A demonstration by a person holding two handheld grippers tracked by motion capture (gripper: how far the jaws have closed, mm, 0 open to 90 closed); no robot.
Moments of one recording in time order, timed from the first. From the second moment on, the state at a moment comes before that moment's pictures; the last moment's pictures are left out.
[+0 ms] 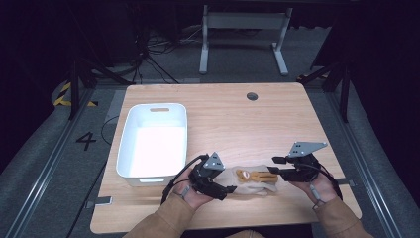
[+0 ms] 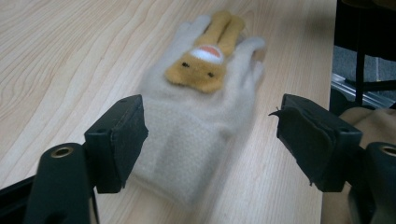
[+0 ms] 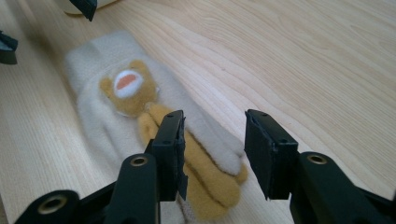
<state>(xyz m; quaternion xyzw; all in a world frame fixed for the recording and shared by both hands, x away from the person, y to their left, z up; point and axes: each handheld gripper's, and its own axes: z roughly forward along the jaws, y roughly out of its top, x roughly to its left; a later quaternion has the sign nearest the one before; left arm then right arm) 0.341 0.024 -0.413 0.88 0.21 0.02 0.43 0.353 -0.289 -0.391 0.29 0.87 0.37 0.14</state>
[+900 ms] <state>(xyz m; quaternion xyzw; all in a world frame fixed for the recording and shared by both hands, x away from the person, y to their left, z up) 0.356 0.008 -0.437 0.88 0.20 0.05 0.42 0.358 -0.301 -0.392 0.30 0.86 0.39 0.13</state>
